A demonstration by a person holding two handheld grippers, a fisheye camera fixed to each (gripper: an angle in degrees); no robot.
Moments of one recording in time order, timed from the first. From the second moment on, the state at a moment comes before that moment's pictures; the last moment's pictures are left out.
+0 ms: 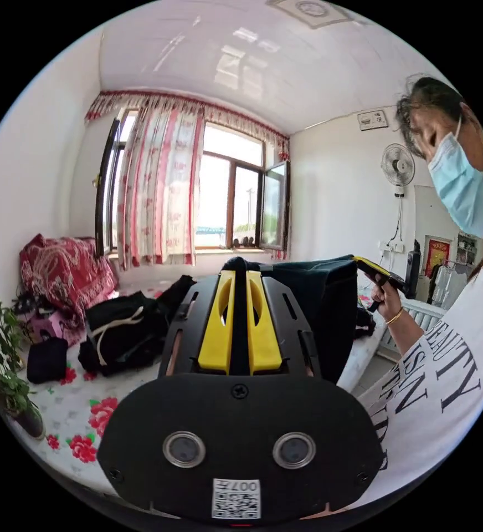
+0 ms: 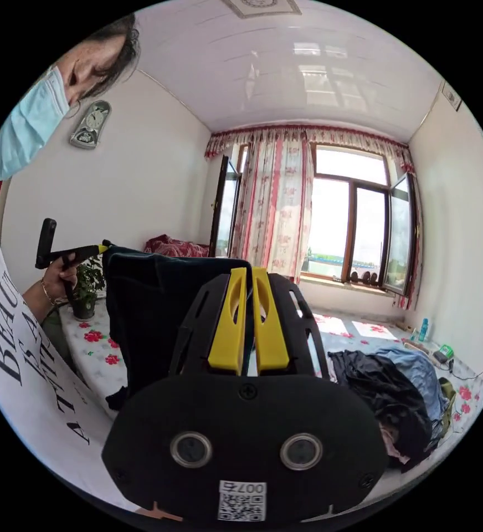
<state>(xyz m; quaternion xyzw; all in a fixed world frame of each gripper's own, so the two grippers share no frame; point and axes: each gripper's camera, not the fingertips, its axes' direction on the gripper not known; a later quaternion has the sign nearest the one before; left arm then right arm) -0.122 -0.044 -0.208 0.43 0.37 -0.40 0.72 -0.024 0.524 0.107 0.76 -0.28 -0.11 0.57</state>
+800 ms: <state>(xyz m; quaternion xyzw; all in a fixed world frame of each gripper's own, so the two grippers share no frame) -0.129 -0.239 0.000 0.07 0.32 -0.44 0.83 -0.150 0.231 0.032 0.52 -0.22 -0.18 0.81</state>
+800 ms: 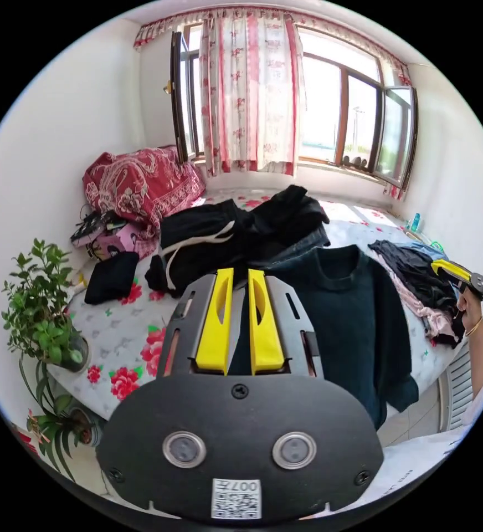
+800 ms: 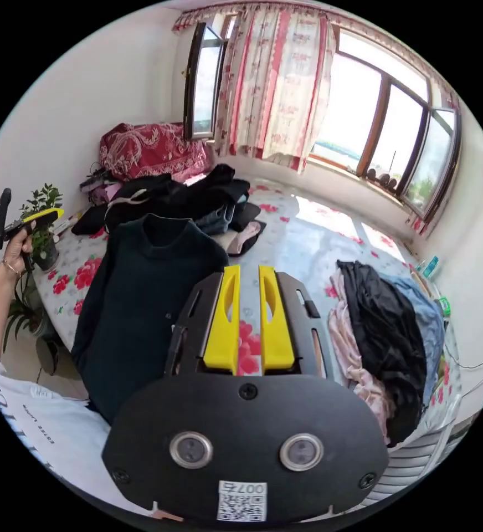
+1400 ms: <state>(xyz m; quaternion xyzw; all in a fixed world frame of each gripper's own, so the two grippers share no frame) 0.132 -0.235 0.100 -0.24 0.35 -0.21 0.88 -0.285 0.181 0.280 0.19 -0.21 -0.26 0.92</state>
